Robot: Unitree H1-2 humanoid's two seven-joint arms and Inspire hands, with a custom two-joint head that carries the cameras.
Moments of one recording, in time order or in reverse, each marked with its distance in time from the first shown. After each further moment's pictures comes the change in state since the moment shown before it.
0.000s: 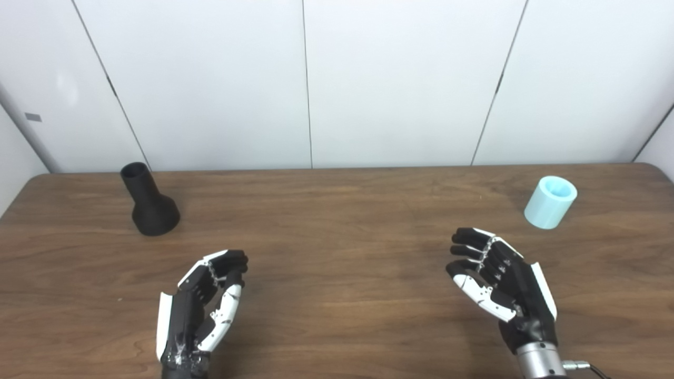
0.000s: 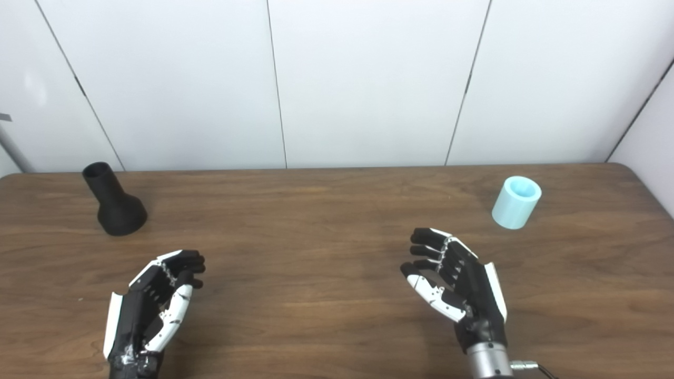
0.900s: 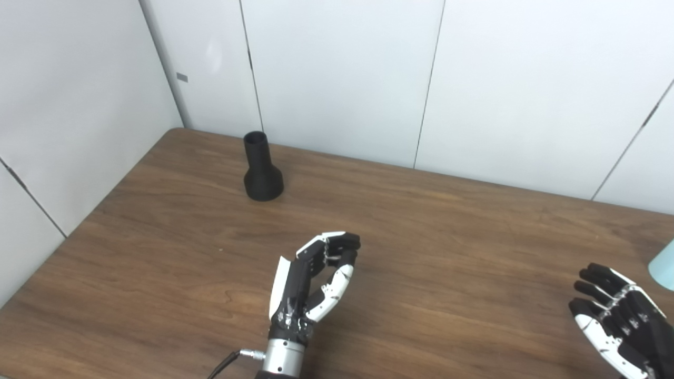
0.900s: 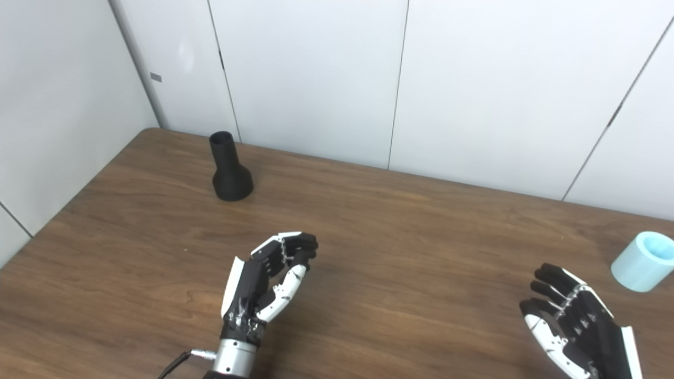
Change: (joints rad) left arm -0.007 -0.079 -0.048 0.007 0.111 0.013 0.088; right arm -0.011 -0.066 -0.043 0.004 0.040 0.023 0.019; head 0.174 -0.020
